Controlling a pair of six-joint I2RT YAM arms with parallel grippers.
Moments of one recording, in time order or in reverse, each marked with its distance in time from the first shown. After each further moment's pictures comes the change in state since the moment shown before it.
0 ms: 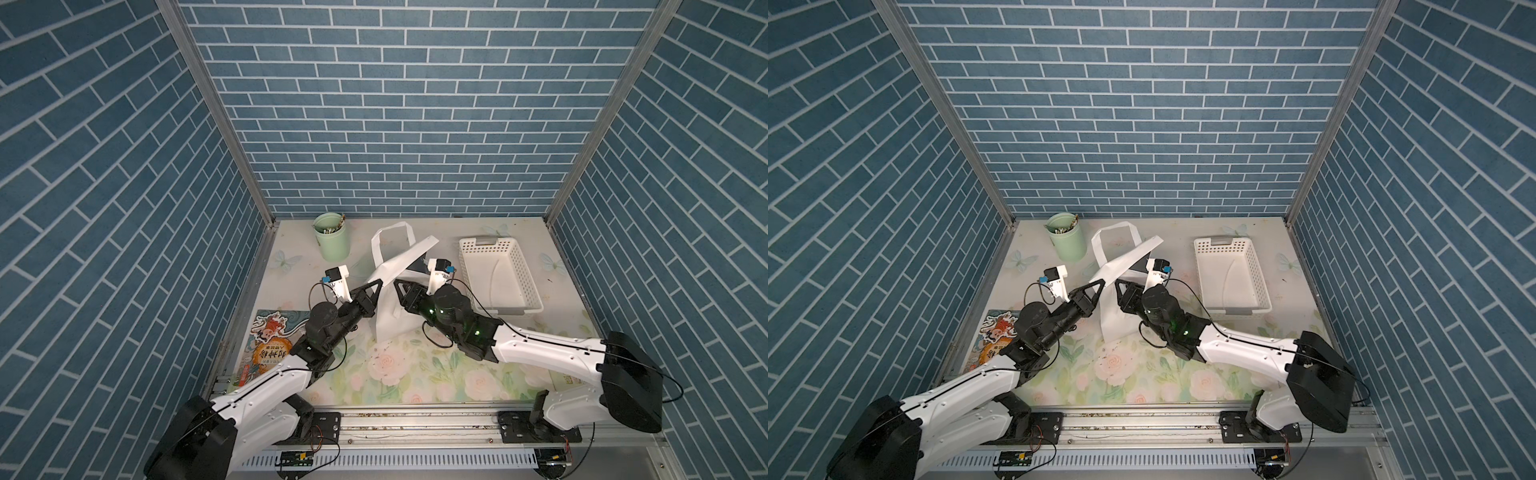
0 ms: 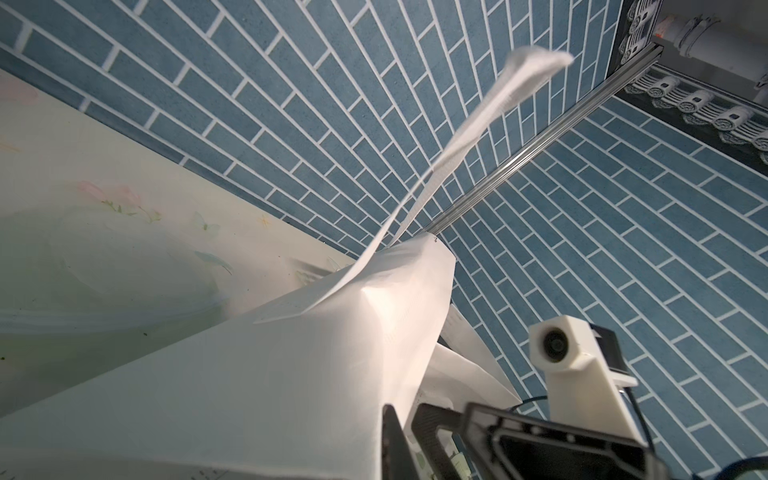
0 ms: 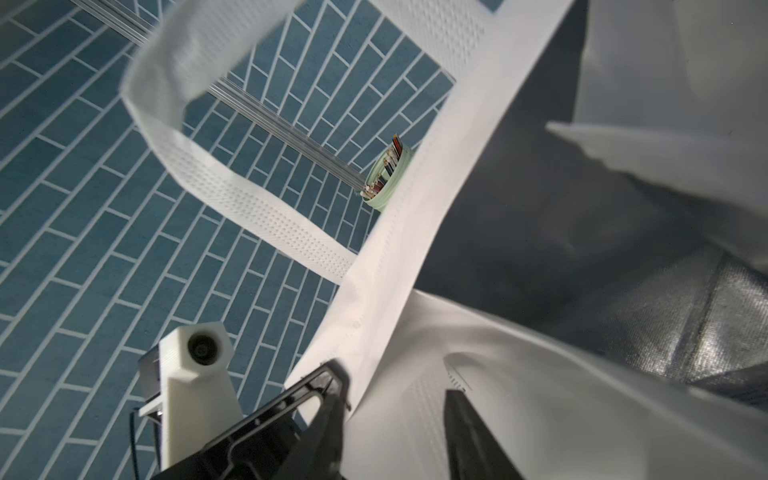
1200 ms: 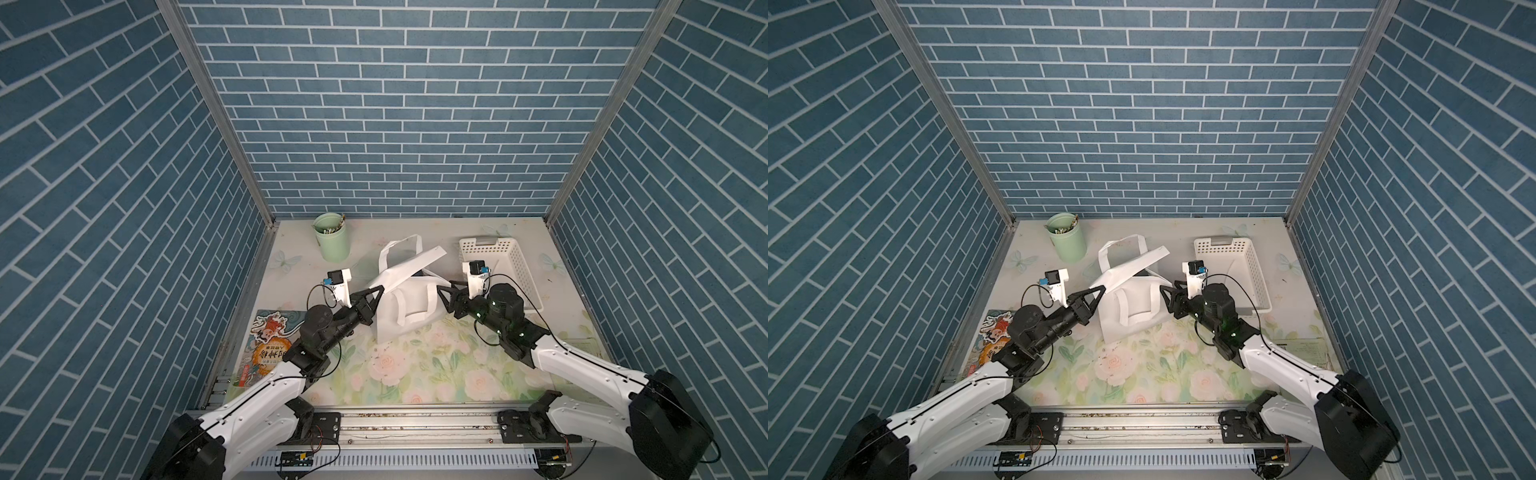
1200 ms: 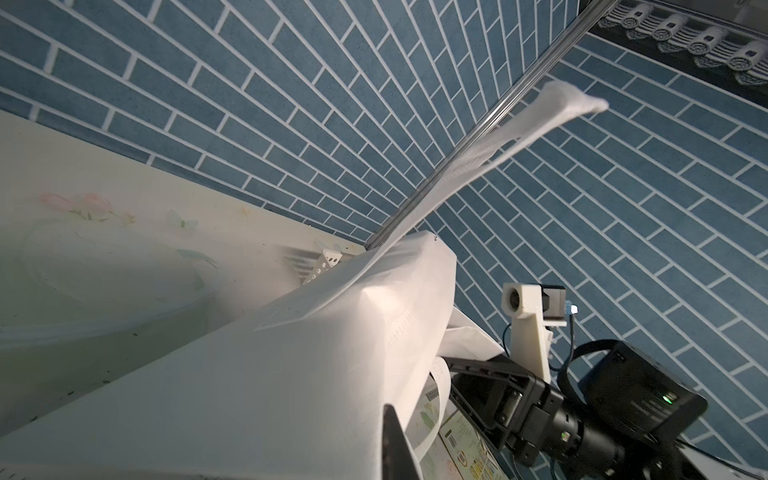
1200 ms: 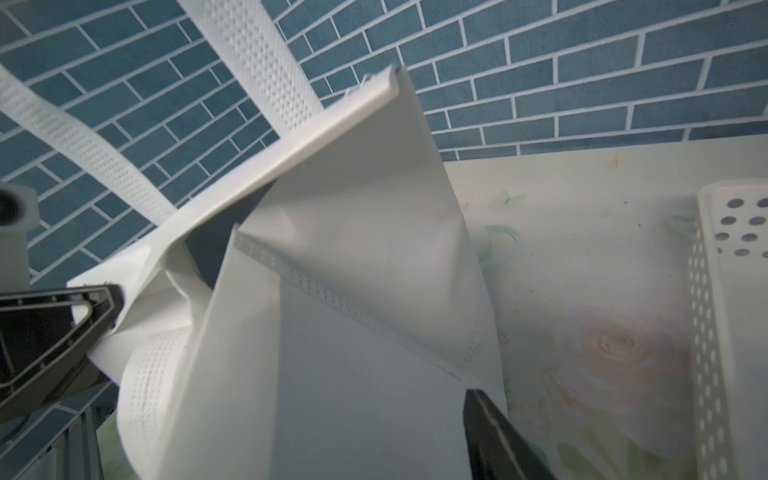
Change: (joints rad) left arm 0.011 -0.094 -0.018 -0.081 0.126 0.106; right arm -0.441 -0.208 -0.302 0.060 -0.468 -0.526
